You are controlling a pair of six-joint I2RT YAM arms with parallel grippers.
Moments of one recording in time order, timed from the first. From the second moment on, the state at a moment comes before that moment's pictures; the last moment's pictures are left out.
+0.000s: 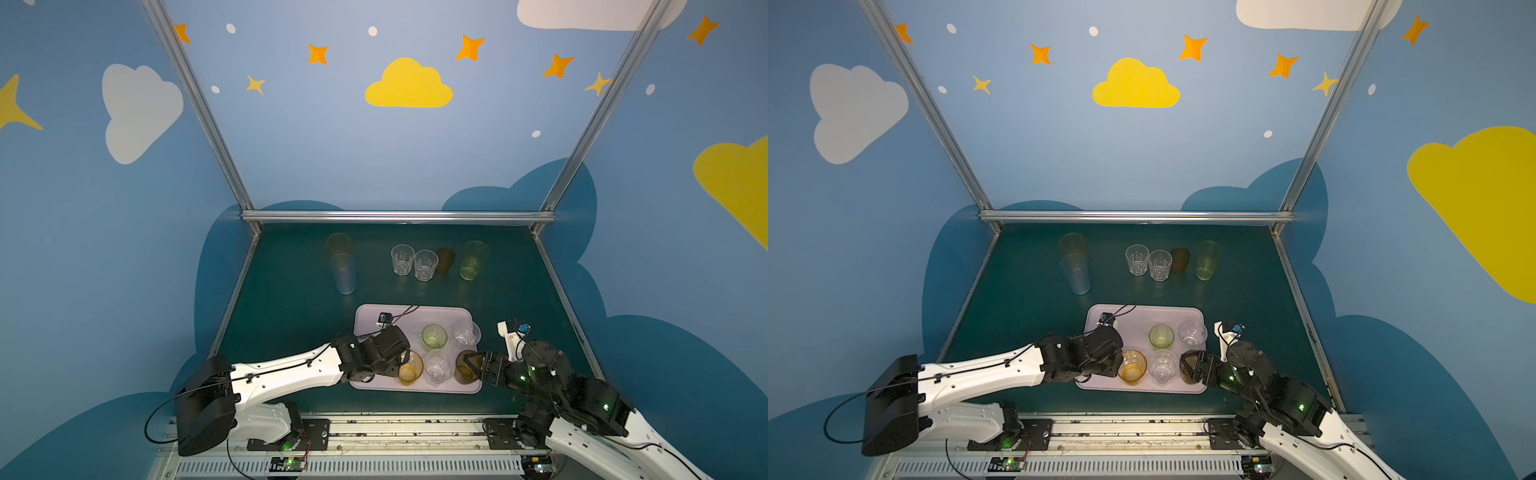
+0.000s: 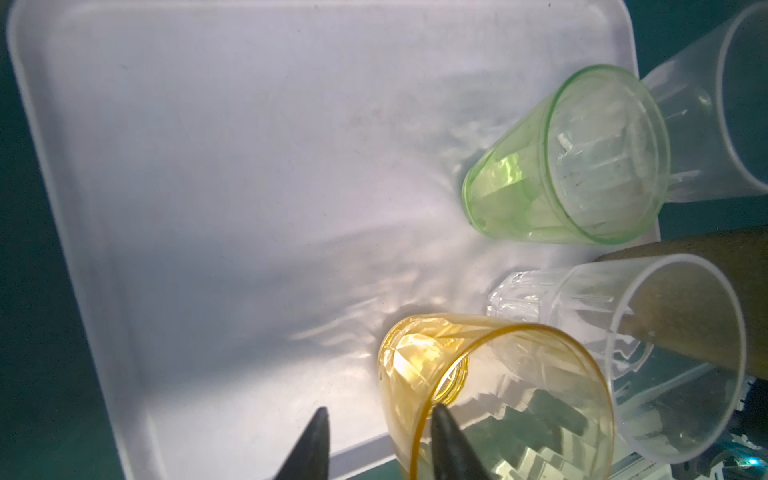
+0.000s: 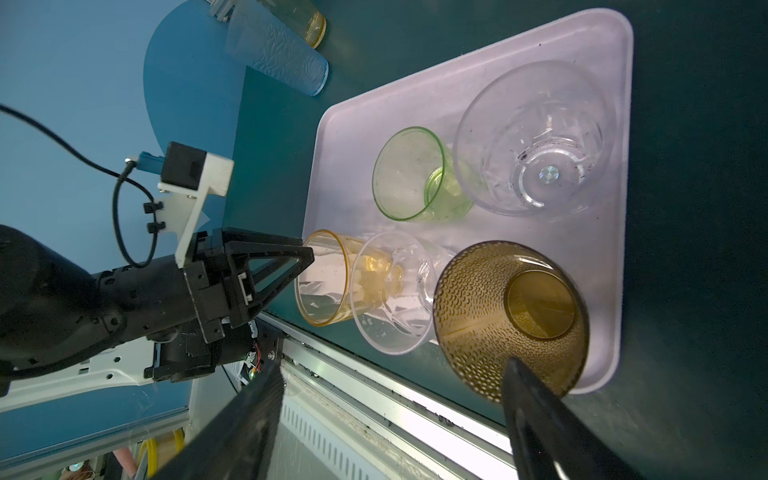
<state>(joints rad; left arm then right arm) -1.09 1.27 0.82 -0.60 -0.19 -0.88 0.89 0.38 0.62 -0.88 0.00 0.95</state>
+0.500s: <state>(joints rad) -1.08 0.85 0.69 -0.68 -0.37 -0.88 0.89 0.59 0.72 -0.87 0.01 0.90</state>
